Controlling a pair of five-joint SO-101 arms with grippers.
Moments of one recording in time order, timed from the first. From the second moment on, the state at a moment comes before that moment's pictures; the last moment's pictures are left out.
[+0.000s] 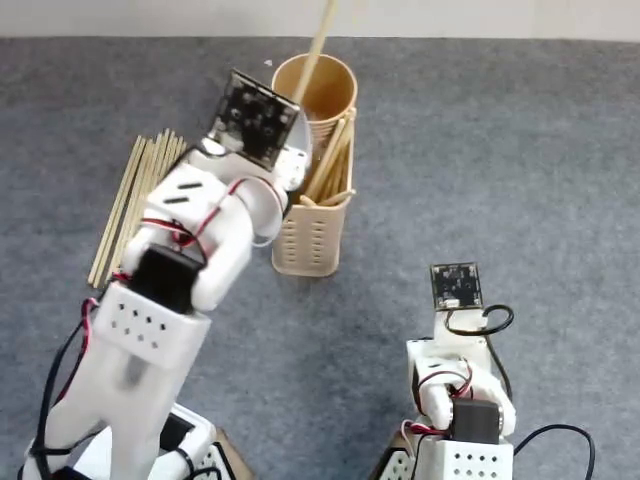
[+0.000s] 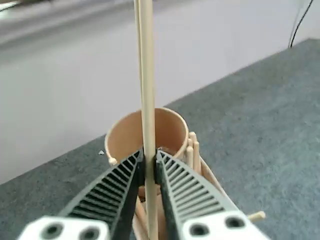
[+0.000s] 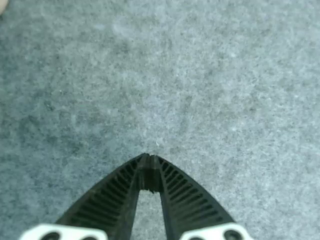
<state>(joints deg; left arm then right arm) 19.5 -40.4 27.6 36.7 -4.6 -1.5 -104.3 95.5 69.7 9.3</state>
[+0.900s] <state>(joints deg) 2.2 -40.4 31.1 33.9 -1.2 -1.5 -104.3 95.5 69.7 9.3</state>
